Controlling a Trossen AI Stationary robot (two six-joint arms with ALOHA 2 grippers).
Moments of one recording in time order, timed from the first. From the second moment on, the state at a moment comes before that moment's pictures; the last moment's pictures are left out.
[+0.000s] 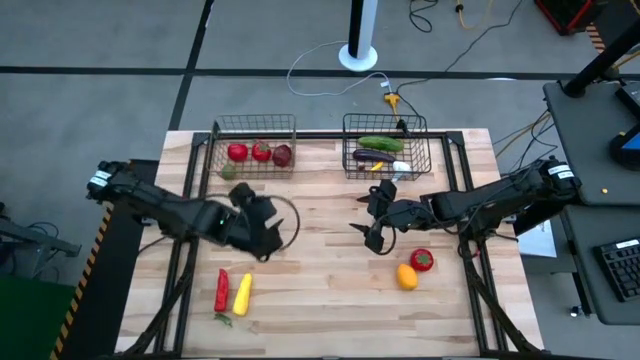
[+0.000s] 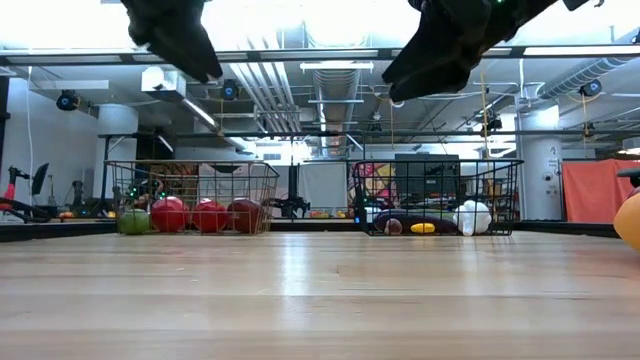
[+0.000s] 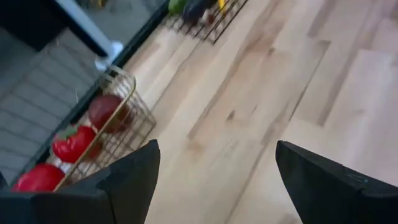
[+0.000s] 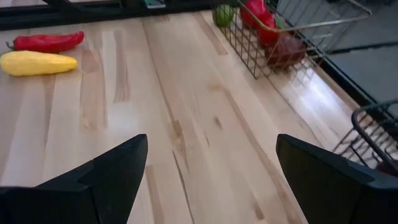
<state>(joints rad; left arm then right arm) -0.36 1.34 1.14 -0.94 -0.76 -0.70 0.18 1.29 0.82 -0.10 0.42 0.22</state>
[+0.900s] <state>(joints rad) -0.52 1.41 1.14 -0.97 -0.99 -0.82 0.20 1.35 1.16 -0.77 0.04 0.69</state>
